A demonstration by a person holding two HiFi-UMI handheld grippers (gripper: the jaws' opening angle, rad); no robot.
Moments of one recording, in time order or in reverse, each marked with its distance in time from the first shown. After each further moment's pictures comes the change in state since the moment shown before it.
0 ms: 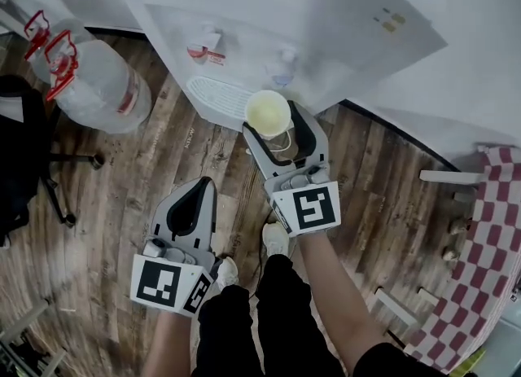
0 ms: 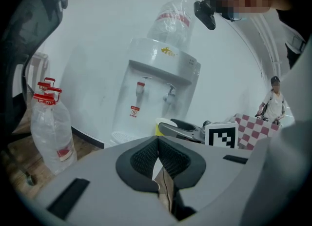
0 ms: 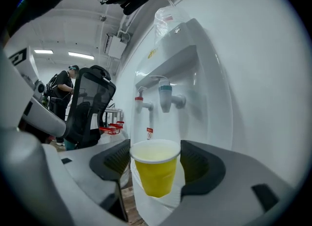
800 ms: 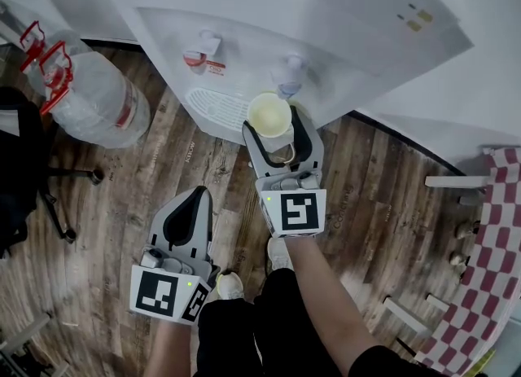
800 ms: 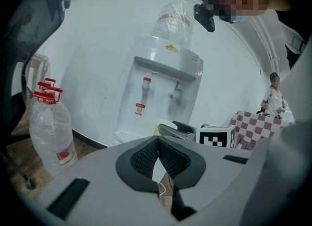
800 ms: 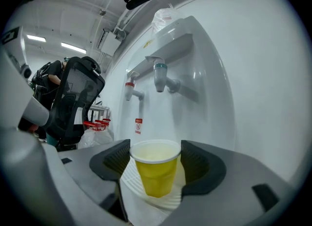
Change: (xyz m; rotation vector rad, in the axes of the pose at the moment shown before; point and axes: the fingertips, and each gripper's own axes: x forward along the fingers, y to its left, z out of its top) left arm 0.012 0.024 -0.015 0.026 -0.033 0.004; right arm 0.024 -0.013 -0.032 -0.012 -0.031 -0.167
